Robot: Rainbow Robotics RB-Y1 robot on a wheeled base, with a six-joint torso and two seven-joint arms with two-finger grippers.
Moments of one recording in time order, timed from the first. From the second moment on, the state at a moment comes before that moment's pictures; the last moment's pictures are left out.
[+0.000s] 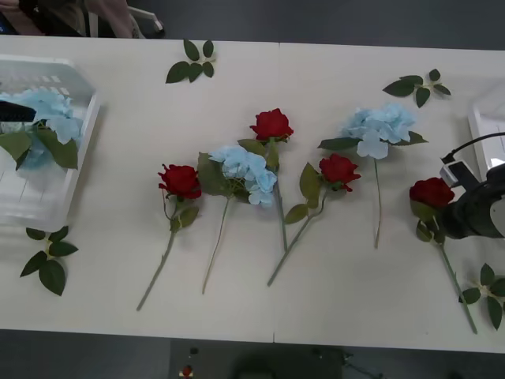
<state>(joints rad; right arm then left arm) -0.25 -0.96 0.37 -1.58 -0.68 1.03 1.46 -0.56 1.32 -0.31 -1.33 1.80 0.98 -2.36</state>
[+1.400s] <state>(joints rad) -0.40 -0.91 -0.06 -1.55 -0.97 1.33 1.47 -0.37 0.64 -0.53 -1.68 0.71 0.93 -1.75</state>
